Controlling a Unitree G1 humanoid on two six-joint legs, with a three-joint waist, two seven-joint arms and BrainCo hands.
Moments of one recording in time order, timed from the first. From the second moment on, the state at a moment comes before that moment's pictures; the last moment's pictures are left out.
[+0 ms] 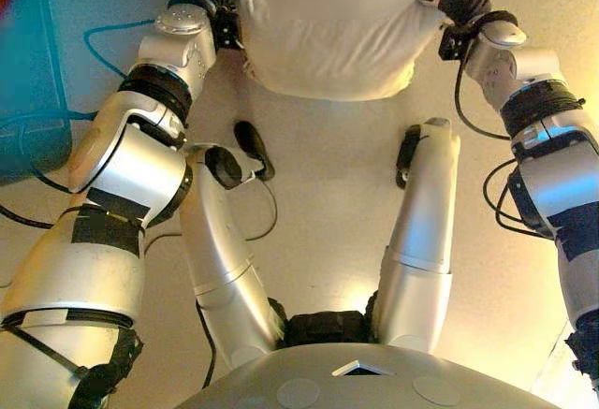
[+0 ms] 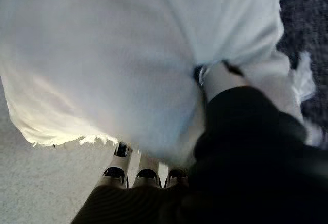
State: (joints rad) left arm -1.36 0.41 -0.70 1.24 -0.89 0.05 0.03; right arm -1.26 -0.55 0.60 1.11 0.84 0.19 -0.05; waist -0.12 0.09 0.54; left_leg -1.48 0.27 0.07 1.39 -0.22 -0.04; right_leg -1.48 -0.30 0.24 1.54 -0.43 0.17
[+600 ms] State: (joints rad) left arm -1.28 0.43 -0.65 1.12 -0.90 -0.03 0.02; right arm -1.19 -0.57 0.58 1.00 0.84 0.10 -0.07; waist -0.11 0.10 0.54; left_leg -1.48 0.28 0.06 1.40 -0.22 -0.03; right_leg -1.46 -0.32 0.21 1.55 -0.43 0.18
